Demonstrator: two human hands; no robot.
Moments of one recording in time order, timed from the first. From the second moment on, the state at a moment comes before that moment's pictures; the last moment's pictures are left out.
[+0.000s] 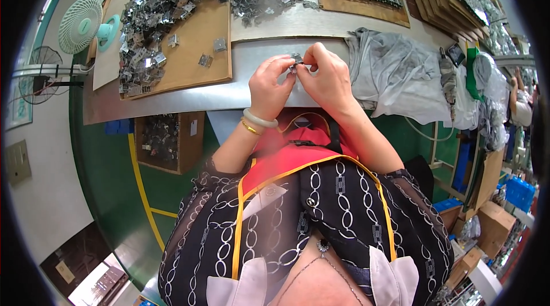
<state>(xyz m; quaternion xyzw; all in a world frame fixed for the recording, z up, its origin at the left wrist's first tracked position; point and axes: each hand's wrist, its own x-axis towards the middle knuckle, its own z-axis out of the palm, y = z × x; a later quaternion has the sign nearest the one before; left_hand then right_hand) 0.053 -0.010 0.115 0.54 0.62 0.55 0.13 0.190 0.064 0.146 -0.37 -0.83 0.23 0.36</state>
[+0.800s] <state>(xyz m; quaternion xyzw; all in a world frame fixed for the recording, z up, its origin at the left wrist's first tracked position) 0.053 -0.016 0.110 0.59 0.57 0.58 0.05 0.197 0.061 0.157 -0.33 -0.84 0.21 0.39</state>
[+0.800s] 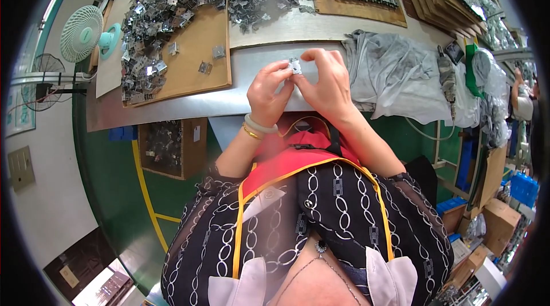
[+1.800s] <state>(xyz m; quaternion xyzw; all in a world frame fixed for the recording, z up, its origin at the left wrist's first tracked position) 0.025 -0.042 0.096 0.73 0.57 0.37 0.03 0.228 0.078 0.083 -0.21 -0.64 0.72 0.16</state>
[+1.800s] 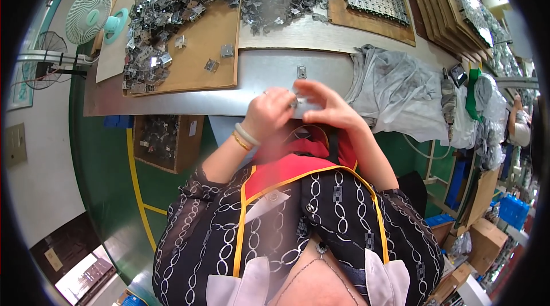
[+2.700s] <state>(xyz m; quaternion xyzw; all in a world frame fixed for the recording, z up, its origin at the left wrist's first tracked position) 0.030 0.043 0.056 0.65 0.64 0.38 0.14 0.181 0.213 0.106 -0.33 -0.86 0.18 0.35</state>
